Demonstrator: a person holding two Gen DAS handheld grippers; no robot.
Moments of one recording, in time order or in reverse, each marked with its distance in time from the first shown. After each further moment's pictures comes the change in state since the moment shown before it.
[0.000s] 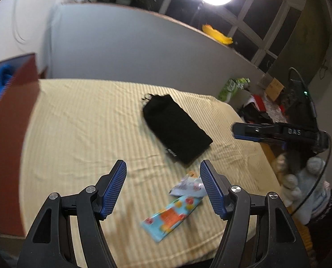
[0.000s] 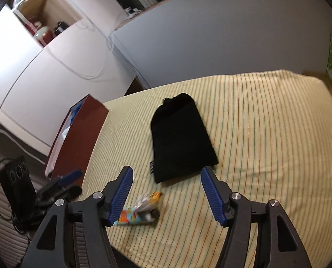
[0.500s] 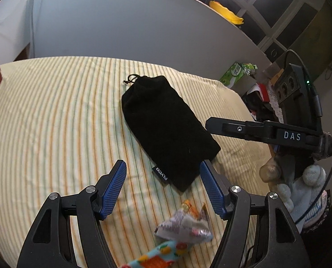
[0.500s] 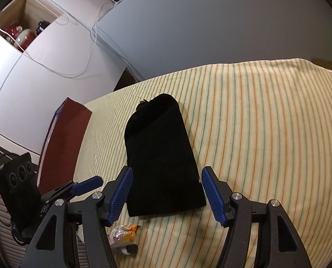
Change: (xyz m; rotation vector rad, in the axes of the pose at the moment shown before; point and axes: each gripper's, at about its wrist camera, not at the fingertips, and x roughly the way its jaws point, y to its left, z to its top) left arm 0.084 -0.004 0.030 -0.051 0.159 -0.032; right arm 0.067 -0.029 0.038 0.023 0.097 0.007
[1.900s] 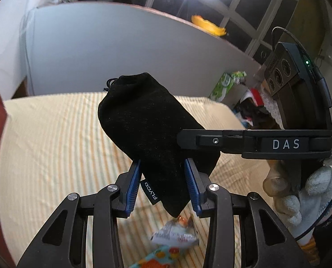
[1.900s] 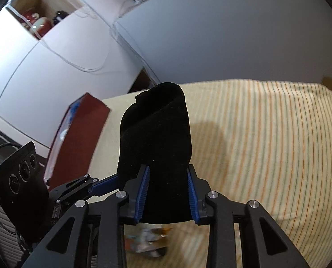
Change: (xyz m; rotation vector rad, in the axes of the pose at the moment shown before) left arm -0.055 -0.015 0.003 0.124 -0.153 0.013; right arm -0.015 0.061 0.007 -0.097 -0.026 0.033
